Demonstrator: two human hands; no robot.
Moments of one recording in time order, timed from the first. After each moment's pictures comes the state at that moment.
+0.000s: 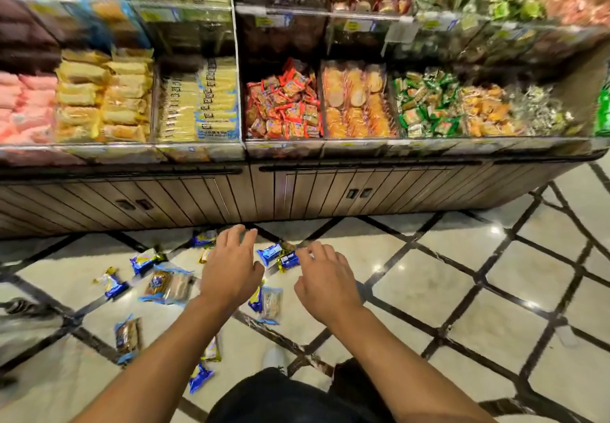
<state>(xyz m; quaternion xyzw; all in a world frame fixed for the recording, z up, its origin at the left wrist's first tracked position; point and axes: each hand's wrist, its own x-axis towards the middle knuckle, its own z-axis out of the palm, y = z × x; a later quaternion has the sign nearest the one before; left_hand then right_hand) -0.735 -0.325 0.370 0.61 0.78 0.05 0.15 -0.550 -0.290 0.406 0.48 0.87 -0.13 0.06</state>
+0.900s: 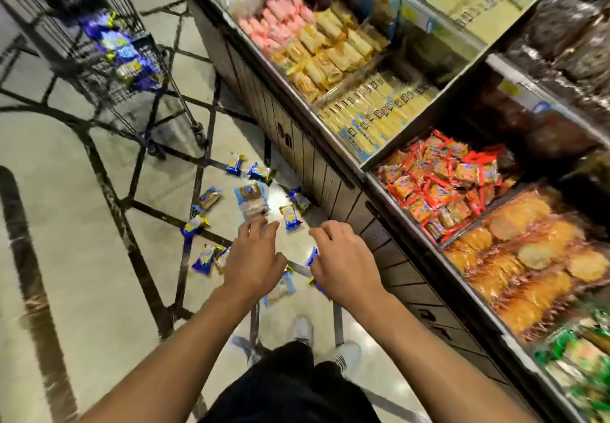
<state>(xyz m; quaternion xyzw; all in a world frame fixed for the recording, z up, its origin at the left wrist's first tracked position) -0.655 -0.230 0.369 0.14 0.98 0.09 0.13 -0.609 -0.052 0.401 -0.04 0.99 -0.14 0.06</state>
